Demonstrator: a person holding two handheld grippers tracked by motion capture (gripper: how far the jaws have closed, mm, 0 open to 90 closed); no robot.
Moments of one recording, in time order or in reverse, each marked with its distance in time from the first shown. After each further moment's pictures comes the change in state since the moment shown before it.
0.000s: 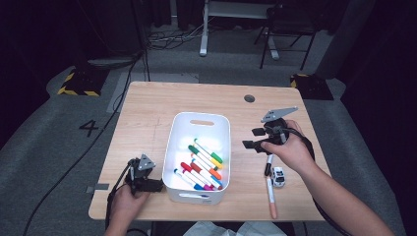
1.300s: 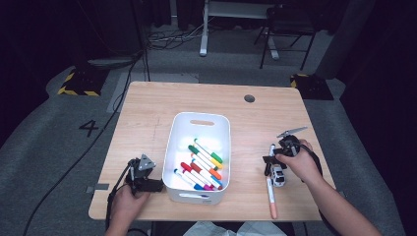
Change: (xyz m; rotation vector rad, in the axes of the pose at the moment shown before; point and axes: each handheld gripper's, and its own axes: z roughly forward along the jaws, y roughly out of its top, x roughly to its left) left arm -0.001 0.000 0.000 0.001 0.002 -0.006; right arm -0.066 -0.107 0.039 0.183 -0.094 0.253
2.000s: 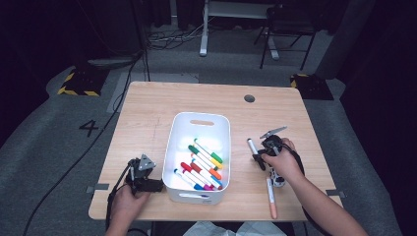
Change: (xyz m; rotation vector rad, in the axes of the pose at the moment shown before) left arm 0.000 0.000 0.000 -0.002 0.003 -0.001; right arm 0.026 0.022 0.037 0.044 -0.057 -0.102
